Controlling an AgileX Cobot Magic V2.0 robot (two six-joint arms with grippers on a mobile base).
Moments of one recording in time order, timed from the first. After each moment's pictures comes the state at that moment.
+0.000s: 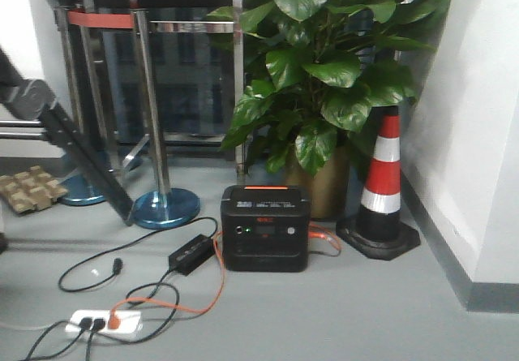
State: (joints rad) left arm -0.35 1.18 -1.28 0.06 0.46 -0.25; right arm 0.67 1.45 -1.59 -0.59 0.67 0.73
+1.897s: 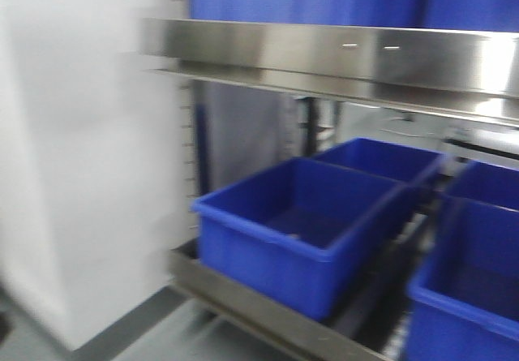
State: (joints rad) left arm -0.35 1.18 -1.28 0.06 0.46 -0.25; right arm 0.67 1.45 -1.59 -0.59 0.67 0.73
